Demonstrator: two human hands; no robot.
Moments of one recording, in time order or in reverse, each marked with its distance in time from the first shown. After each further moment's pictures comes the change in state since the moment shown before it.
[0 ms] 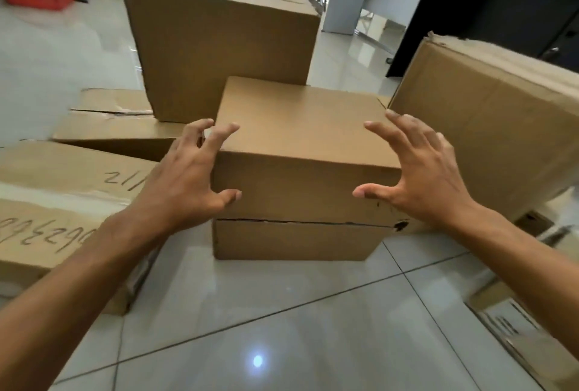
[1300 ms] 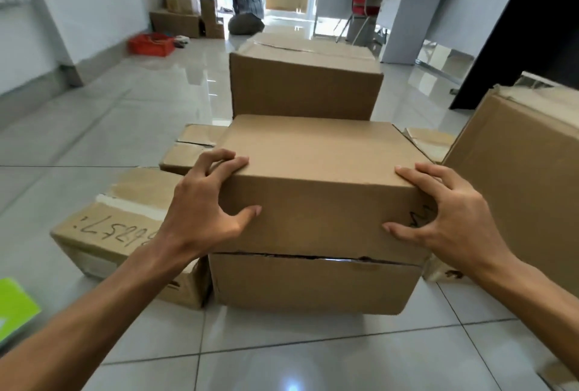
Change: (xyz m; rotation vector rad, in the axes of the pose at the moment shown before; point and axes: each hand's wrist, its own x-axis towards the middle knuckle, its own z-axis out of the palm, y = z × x) left_hand -0.049 -0.027 -0.088 -0.120 0.297 -0.051; right_hand 0.008 -0.061 -0.030 0.327 0.077 -0.050
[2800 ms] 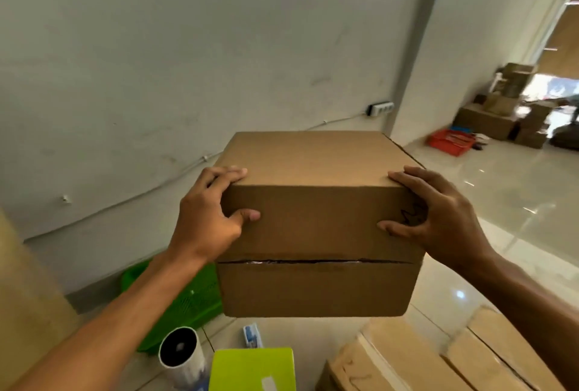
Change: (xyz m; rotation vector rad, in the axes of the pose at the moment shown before) left_hand -0.016 -0.217 -0.467 0.556 0.631 -0.652; right_hand 0.371 -0.550 0.154 0.557 -0.254 -0.885
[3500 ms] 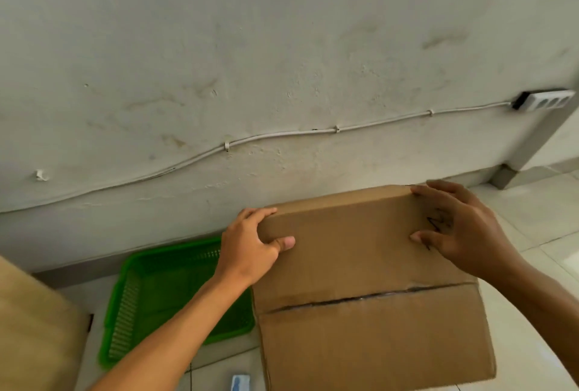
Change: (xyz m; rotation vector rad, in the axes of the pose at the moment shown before) left_hand 0.080 -0.143 0.213 0.039 -0.045 -0.626; right_hand 0.234 0.190 0.240 0.163 -0.327 -0.130
